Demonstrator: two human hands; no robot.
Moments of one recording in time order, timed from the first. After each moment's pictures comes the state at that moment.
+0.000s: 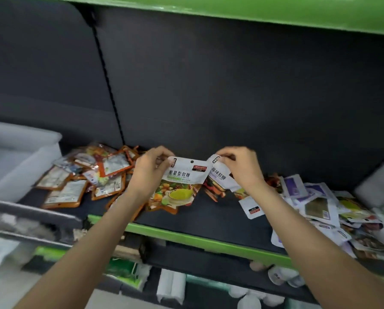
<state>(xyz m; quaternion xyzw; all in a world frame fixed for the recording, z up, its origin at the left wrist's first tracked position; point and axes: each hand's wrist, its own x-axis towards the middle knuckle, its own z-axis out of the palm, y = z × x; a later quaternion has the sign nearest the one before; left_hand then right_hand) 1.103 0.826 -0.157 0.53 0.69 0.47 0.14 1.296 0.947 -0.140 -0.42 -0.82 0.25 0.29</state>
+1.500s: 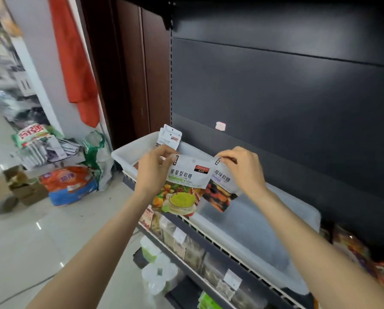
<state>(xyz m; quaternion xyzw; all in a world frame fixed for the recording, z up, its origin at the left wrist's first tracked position) 0.422 0.463 -0.115 0.29 0.80 0.51 -0.08 0.527 0.647 -0.106 -0.18 -0.91 0.23 0.30</state>
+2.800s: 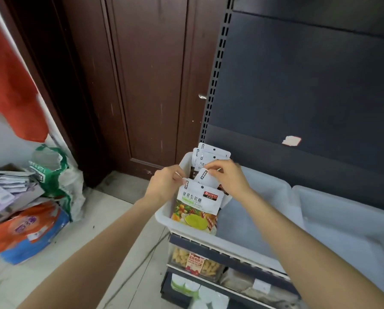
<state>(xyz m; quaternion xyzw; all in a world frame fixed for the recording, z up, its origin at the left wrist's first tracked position) -0.003 0.435 -0.203 0.43 0.81 0.36 0.19 0.140 0.561 -0.173 -0.33 -0.87 0.33 0.18</state>
